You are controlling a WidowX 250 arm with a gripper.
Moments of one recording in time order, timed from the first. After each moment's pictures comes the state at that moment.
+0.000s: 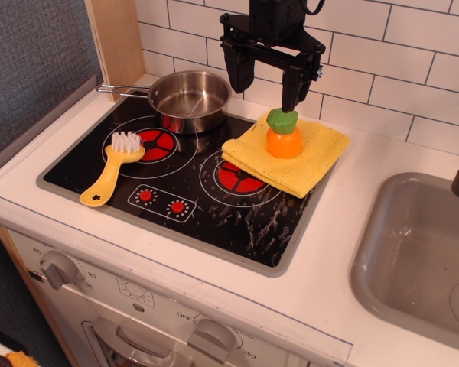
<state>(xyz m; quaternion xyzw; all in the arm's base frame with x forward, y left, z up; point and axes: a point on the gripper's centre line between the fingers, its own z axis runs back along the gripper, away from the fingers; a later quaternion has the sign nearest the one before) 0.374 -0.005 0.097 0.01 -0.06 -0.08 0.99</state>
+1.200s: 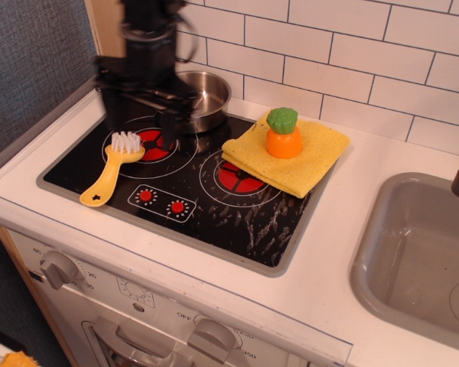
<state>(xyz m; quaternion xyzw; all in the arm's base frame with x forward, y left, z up) 0.298 0.107 0.069 0.08 -0.03 0.06 0.99</state>
